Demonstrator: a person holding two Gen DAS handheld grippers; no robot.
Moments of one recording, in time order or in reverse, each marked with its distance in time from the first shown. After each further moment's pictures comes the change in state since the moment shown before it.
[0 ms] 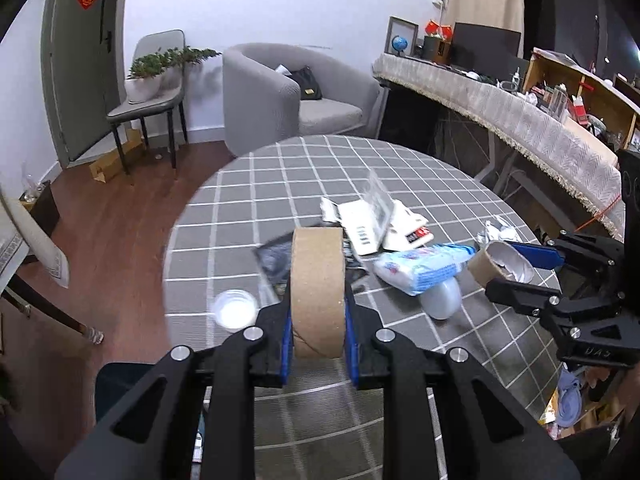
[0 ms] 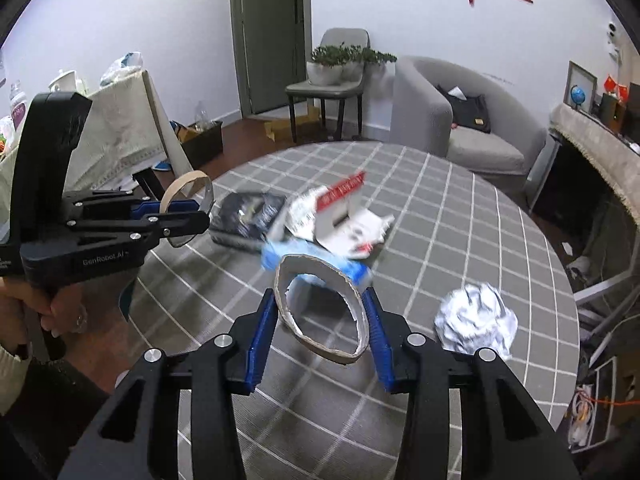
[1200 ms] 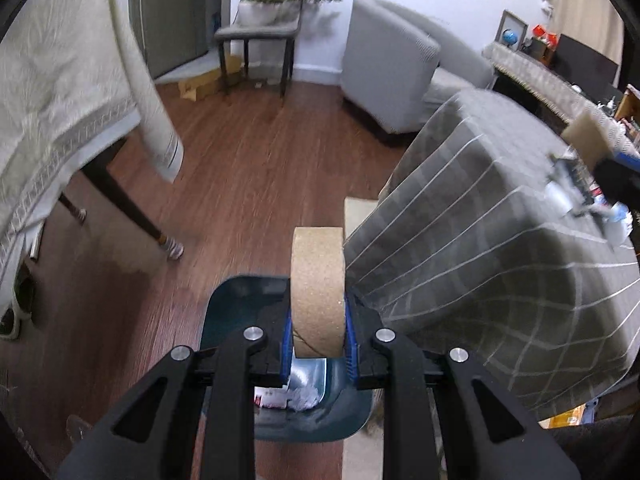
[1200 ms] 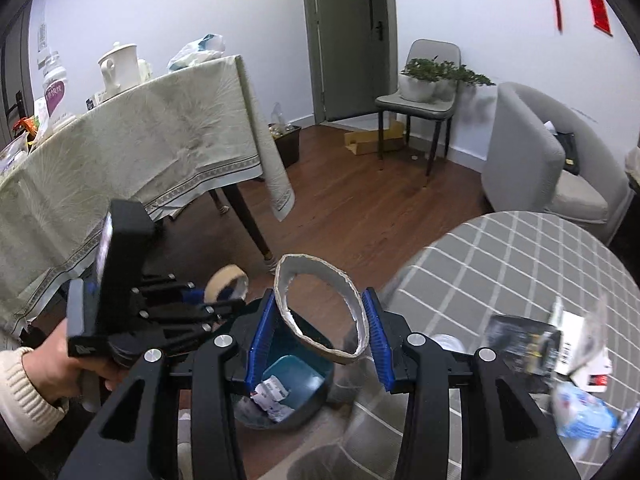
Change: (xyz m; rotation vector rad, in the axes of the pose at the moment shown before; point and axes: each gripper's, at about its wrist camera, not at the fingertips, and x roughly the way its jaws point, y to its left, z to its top) left arm -0.023 0.220 -0.098 -0.221 0.177 0.201; right arm 0.102 0.198 0.084 -0.093 0.000 0.201
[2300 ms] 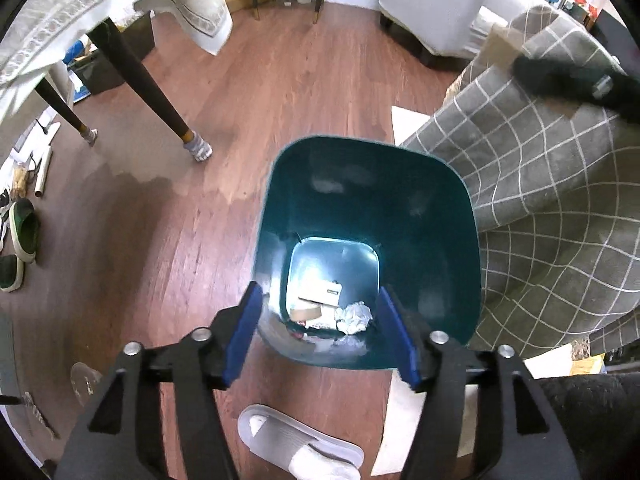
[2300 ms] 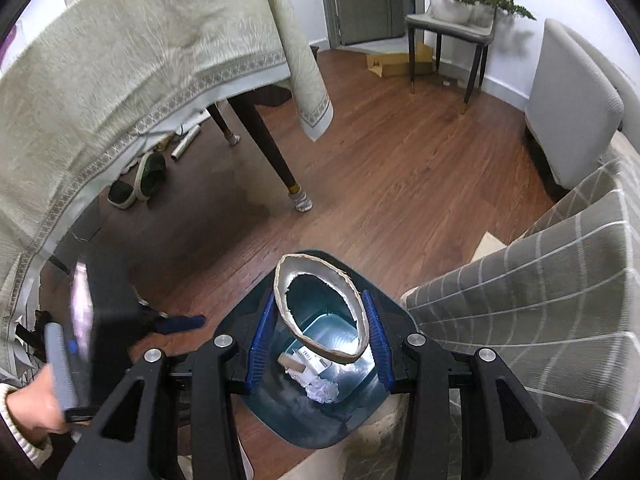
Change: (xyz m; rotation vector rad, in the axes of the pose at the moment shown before) left arm 0.051 0.090 -0.087 -0.047 0.233 0.045; right arm 0.159 0.068 -0.023 0.031 0.292 0.036
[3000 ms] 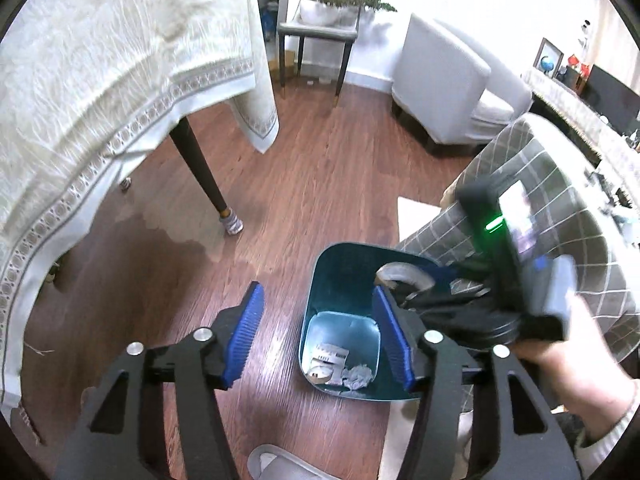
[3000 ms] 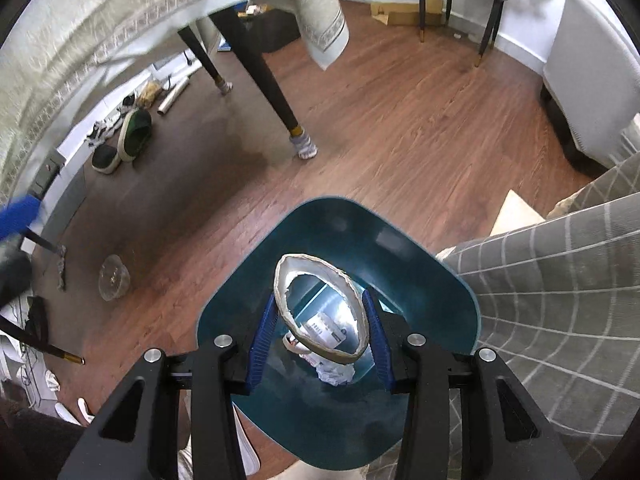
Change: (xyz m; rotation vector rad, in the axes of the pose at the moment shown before) left arm -0.106 0.022 0.016 -0.071 -0.281 0.006; right arm 0.094 0.026 -0.015 -0.005 0.185 -0.011
